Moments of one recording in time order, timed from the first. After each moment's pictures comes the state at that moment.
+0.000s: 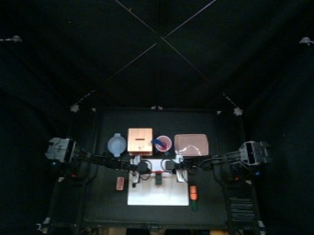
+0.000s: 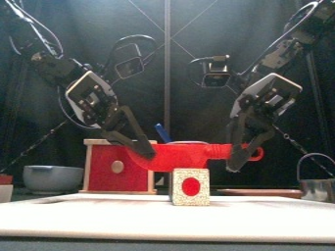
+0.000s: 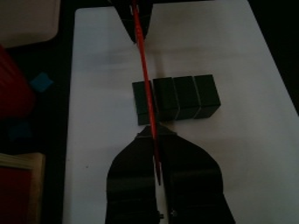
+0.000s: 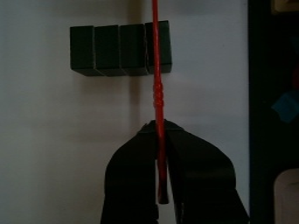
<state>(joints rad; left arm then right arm) -0.09 0.10 0.80 0.00 -0.22 0.00 -0.02 -0.05 0.78 0.23 0.24 -0.22</state>
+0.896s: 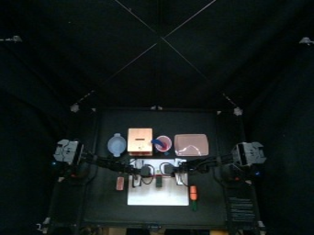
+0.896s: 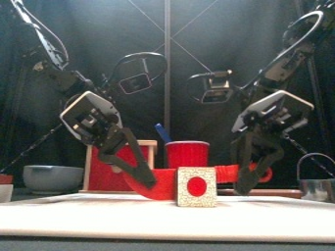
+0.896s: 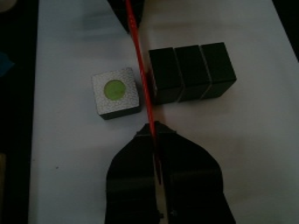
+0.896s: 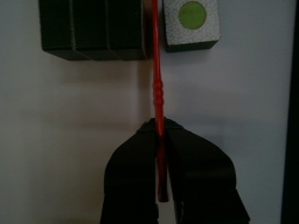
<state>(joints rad) -0.12 0.21 0.78 -0.01 -0.21 0.00 0.01 0.07 0.77 0.24 0.21 -0.22</state>
